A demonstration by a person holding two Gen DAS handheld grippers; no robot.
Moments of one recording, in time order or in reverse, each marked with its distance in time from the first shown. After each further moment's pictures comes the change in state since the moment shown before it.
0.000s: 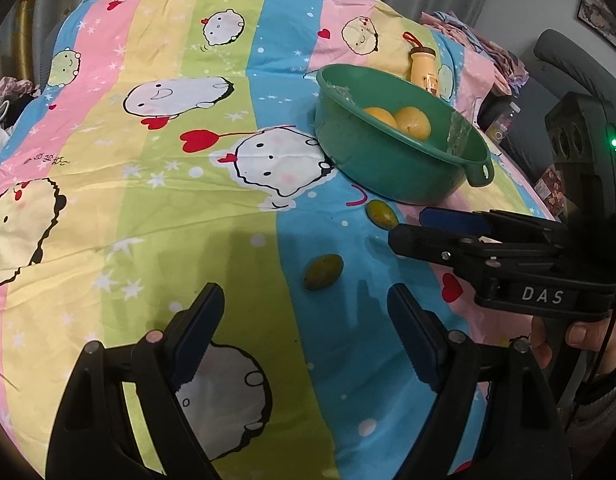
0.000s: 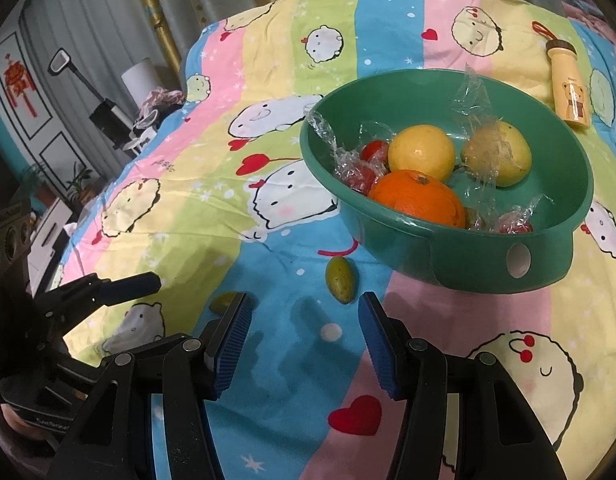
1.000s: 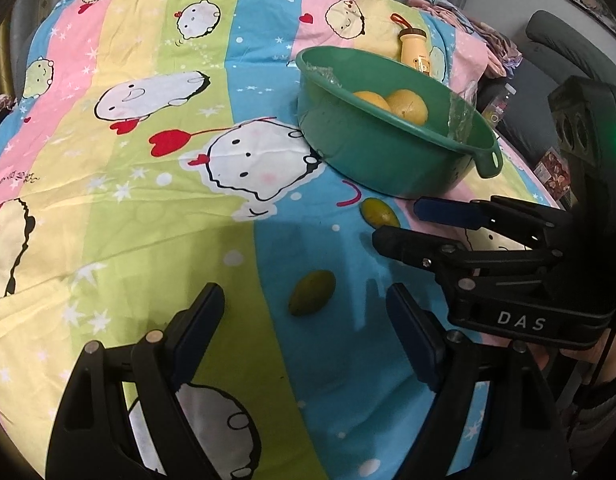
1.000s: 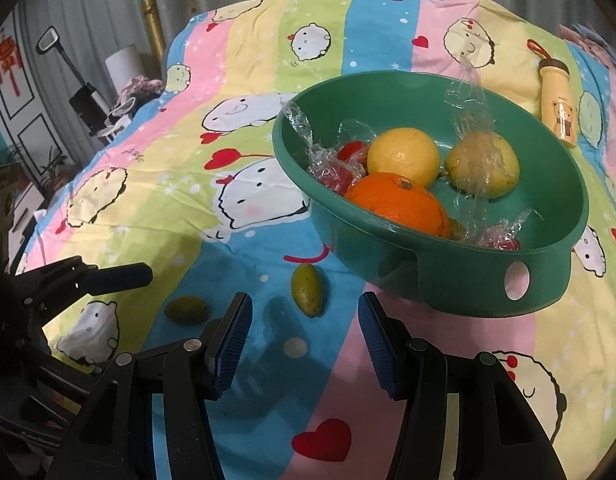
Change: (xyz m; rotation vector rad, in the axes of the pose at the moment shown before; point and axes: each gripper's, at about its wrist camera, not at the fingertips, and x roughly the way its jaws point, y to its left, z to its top) left arm 0.027 -0.006 0.010 0.052 0.037 -0.021; right arm 0.014 -0.002 0.001 -0.056 -0.010 -0.118
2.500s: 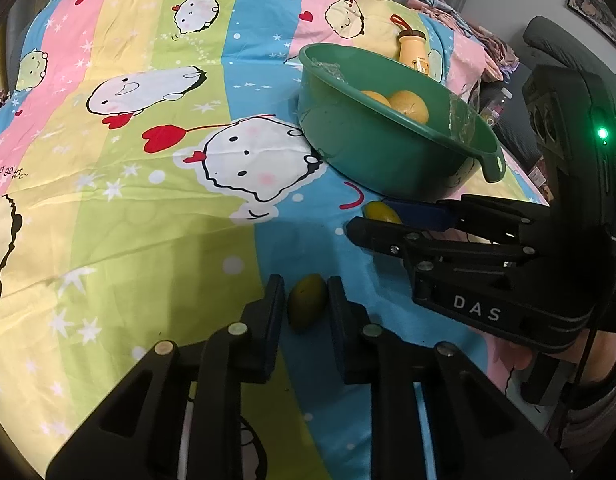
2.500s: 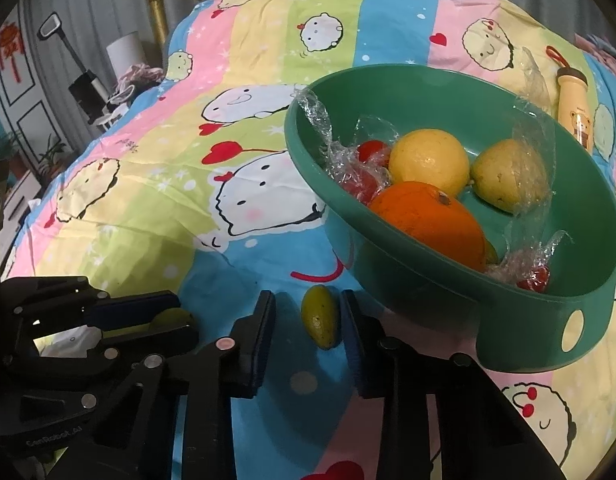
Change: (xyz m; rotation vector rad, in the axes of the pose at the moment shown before) left arm 0.006 0.007 0.001 -0.010 -0.003 -0.036; right arm 0.022 0.006 0.010 -0.034 0.021 0.001
